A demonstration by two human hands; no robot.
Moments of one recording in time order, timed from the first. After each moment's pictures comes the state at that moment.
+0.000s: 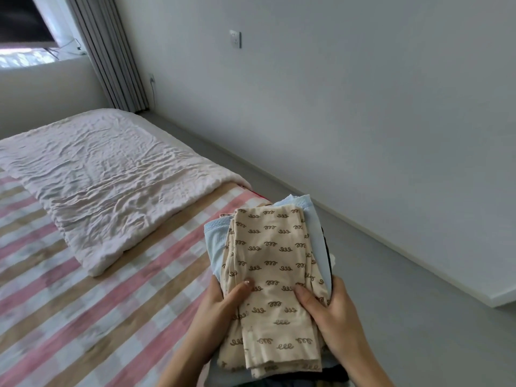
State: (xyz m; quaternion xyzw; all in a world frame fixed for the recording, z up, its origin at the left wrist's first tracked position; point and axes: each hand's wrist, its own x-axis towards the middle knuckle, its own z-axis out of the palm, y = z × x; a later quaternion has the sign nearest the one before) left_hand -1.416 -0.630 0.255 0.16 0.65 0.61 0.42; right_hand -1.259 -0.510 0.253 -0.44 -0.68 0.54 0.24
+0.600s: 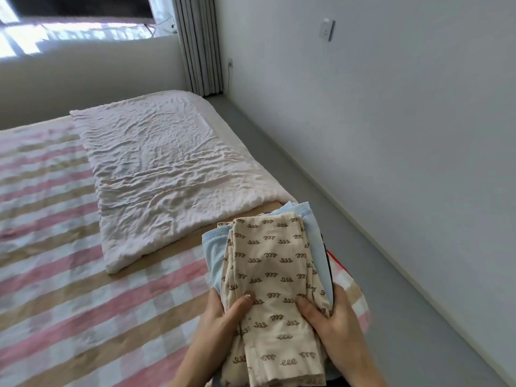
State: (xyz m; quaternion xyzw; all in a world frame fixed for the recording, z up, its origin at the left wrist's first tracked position) left_hand -1.531 -0.470 0.219 0.01 0.72 0.62 0.30; right_hand -1.430 -0.299 0.213 -0.32 -0.72 0.61 0.11
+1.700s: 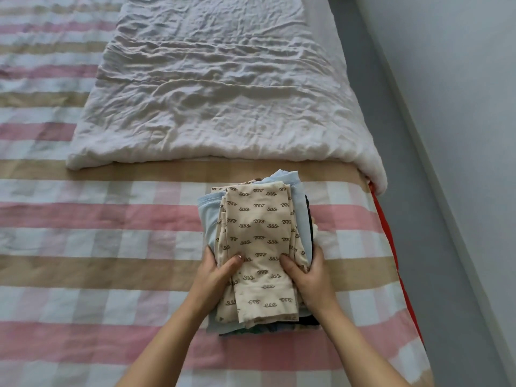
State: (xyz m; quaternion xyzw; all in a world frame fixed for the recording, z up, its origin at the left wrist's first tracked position) left_hand -1.672 -0.353 -0.146 -0.19 0.72 0.64 0.19; right_hand -1.662 -0.157 -0.168 -0.16 -0.76 0.63 -0.10
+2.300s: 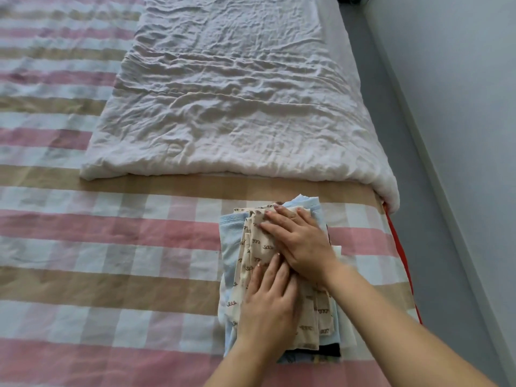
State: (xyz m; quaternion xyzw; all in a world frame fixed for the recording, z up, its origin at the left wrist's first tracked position) left_hand -1.665 -0.301 -0.135 0.17 0.98 0.14 -0.02; right_hand -1.768 -0.188 -0.125 0.27 -0.94 0.19 -0.06
